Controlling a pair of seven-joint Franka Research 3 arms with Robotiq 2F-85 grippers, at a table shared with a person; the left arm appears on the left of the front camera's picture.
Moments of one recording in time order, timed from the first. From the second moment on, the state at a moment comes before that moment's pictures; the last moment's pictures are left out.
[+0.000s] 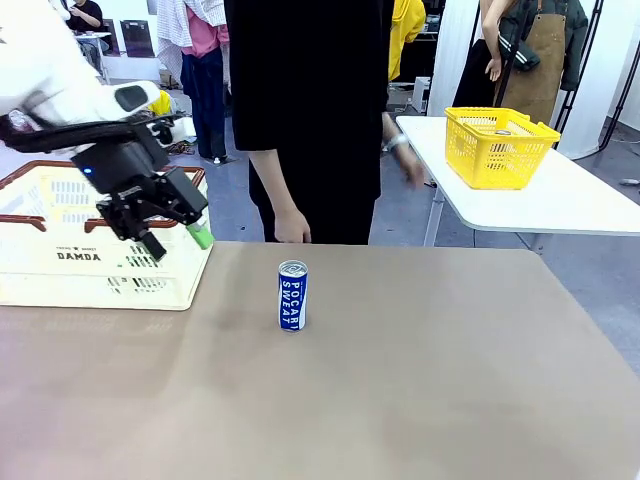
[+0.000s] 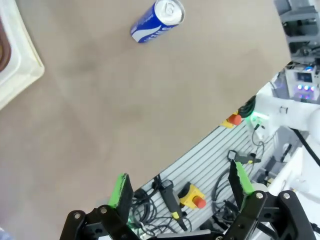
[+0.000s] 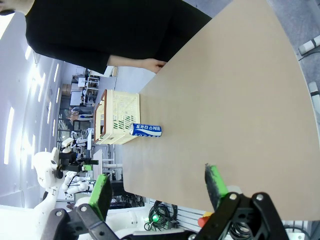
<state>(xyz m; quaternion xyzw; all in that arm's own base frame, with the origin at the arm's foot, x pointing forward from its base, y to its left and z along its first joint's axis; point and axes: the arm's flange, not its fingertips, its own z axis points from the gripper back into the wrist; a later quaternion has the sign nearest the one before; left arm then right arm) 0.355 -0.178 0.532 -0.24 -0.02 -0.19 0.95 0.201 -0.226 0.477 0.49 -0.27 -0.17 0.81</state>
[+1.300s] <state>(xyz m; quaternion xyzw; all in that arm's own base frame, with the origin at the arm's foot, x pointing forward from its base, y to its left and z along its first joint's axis) 0.478 -0.343 0.520 -0.10 0.04 -0.01 0.99 0.201 -0.226 0.477 0.49 -0.27 -0.17 0.81</state>
